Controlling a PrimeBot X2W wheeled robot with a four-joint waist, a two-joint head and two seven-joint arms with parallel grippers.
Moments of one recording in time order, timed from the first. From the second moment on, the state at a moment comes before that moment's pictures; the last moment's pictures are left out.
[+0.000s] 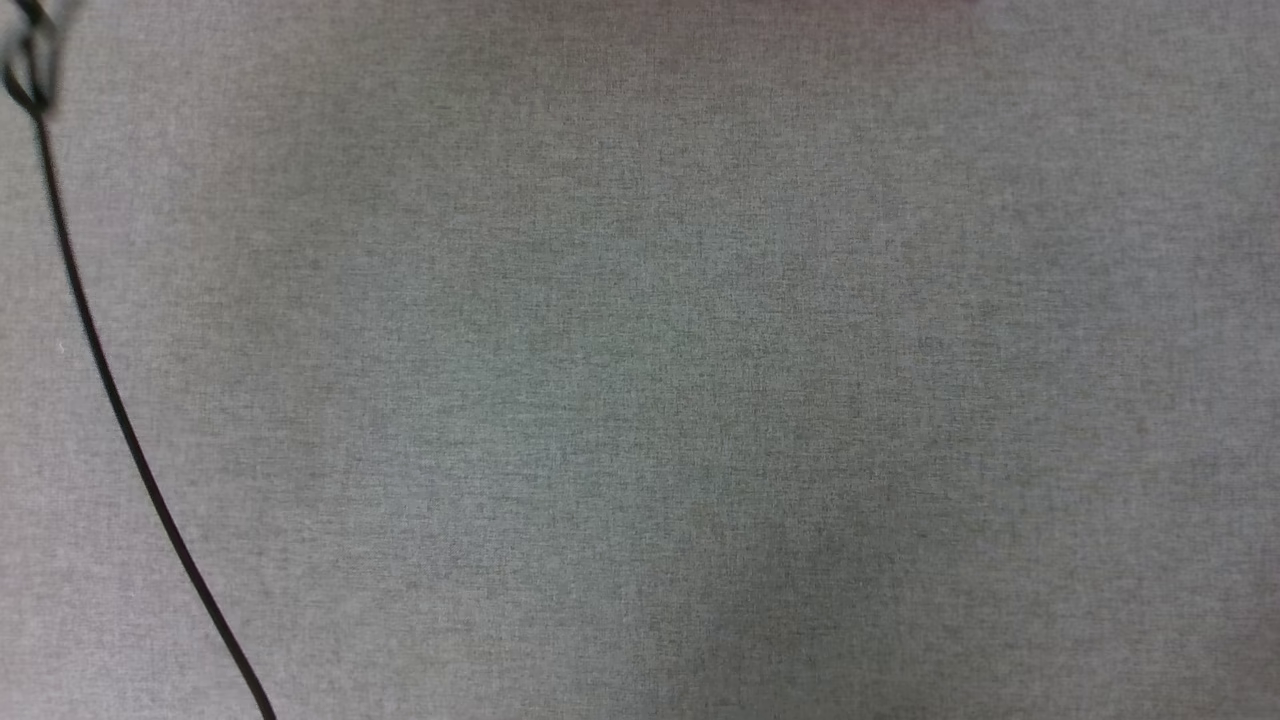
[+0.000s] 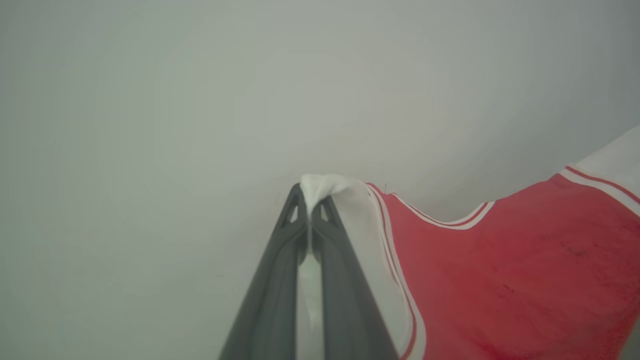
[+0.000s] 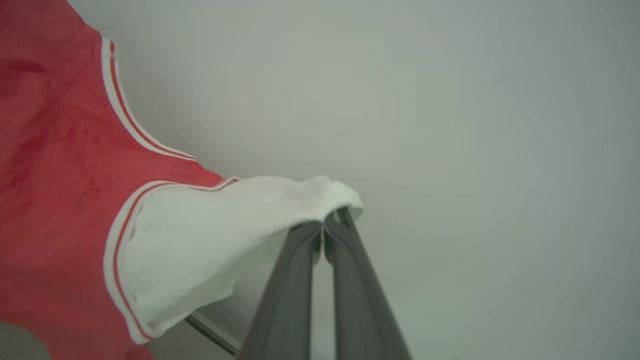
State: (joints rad) left arm -1.76 0.50 -0.78 0.81 -0.86 -0.12 -0.07; right arm -1.81 -0.66 0.94 0.69 0.62 0.13 0.10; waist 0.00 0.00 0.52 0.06
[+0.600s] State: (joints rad) left arm -1.00 0.51 -0.83 0.73 -0.99 -0.11 -0.25; right arm -1.21 -0.71 1.19 0.67 0.83 0.13 -0.16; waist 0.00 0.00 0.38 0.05
